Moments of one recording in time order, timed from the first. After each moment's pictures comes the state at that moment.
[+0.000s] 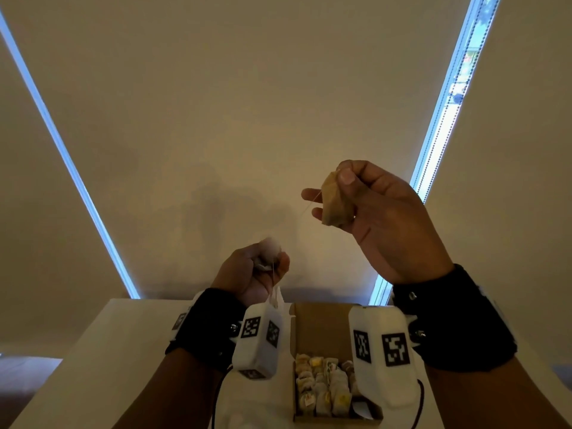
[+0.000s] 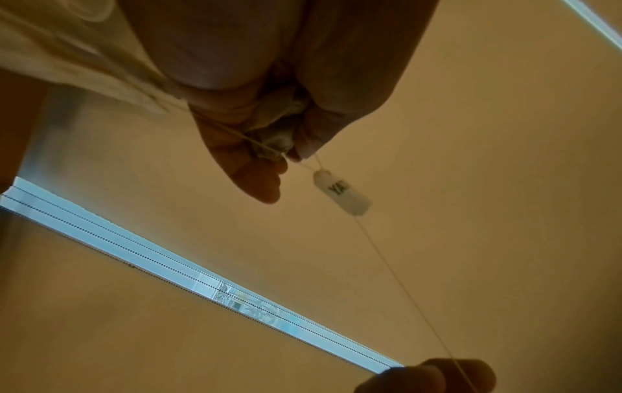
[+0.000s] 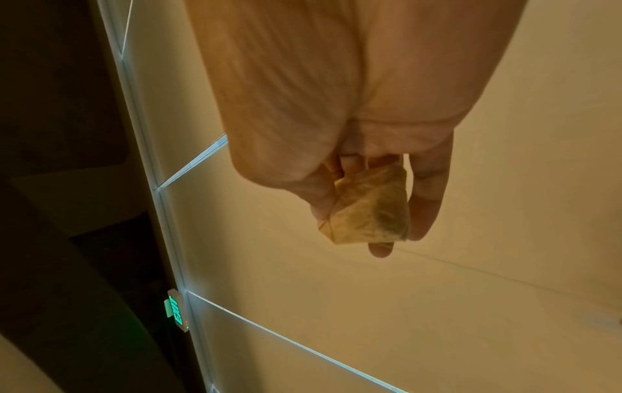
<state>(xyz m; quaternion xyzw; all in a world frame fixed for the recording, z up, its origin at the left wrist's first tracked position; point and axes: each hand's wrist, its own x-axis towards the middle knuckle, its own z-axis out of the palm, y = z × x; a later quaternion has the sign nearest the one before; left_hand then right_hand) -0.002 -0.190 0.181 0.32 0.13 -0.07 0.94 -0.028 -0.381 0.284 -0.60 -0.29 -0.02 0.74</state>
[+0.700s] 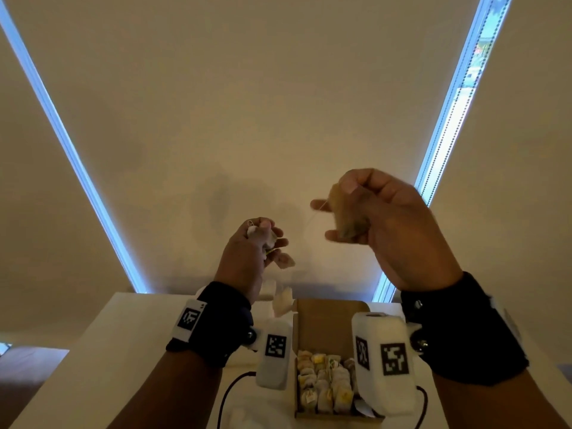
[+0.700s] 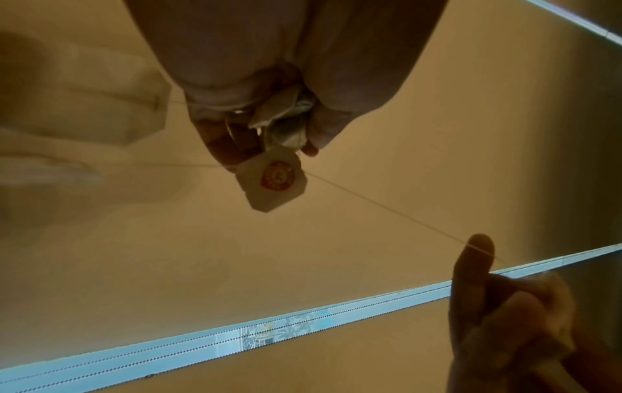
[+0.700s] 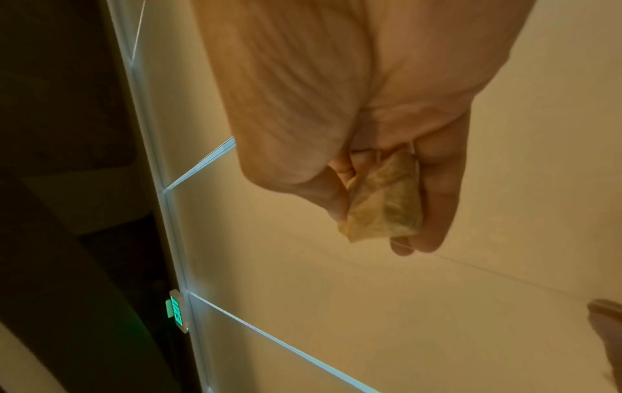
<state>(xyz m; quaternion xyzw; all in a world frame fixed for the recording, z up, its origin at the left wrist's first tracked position) -0.006 -0.199 0.189 0.57 0.06 0.11 0.81 -0.031 -0.389 0.277 -0.65 -0.22 -0.02 0.73</state>
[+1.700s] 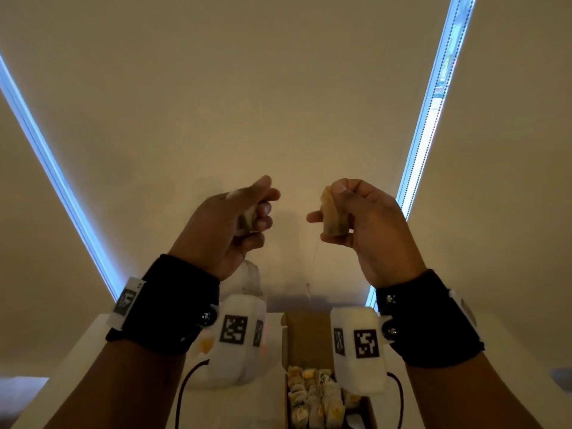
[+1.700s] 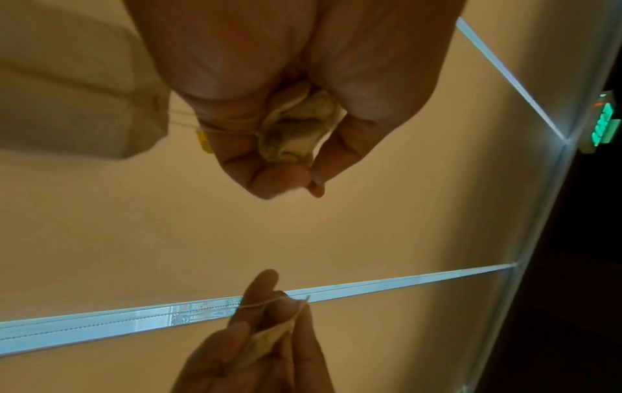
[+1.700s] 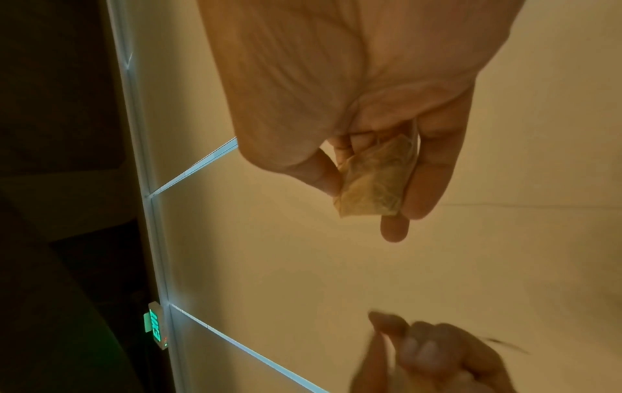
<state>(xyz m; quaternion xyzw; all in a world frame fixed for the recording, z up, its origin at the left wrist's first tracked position) -0.021 -0.198 0.281 0.60 -0.07 0.02 0.80 -0.012 -0.397 0.278 -0.63 -0.13 -0.06 0.77</state>
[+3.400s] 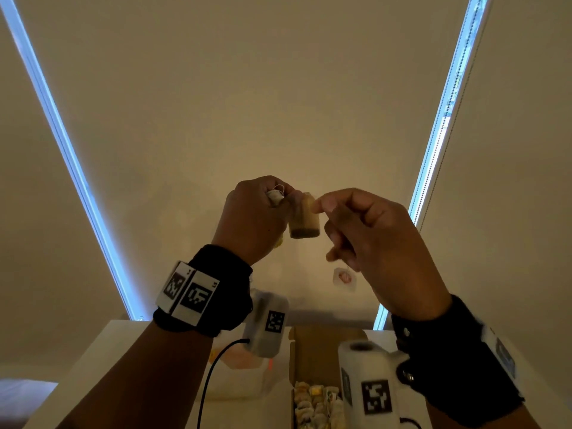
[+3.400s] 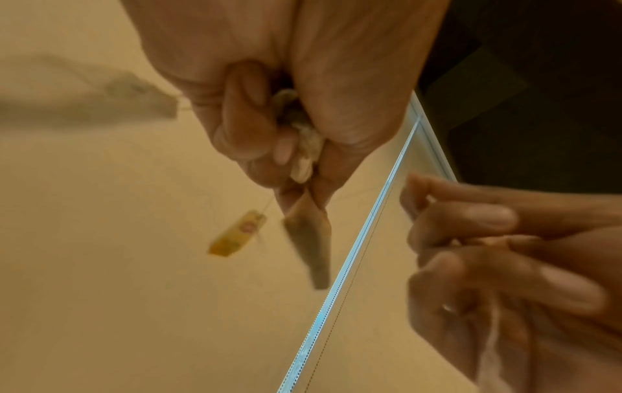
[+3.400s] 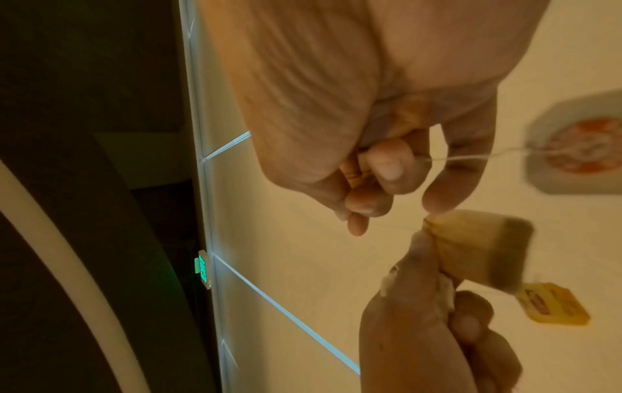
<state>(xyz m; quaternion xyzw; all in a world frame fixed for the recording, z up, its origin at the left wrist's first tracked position) -0.005 -0.203 0.299 0.84 -0.10 0.31 0.44 -0.051 -0.383 0.303 -0.73 -0.26 -0.13 0.62</state>
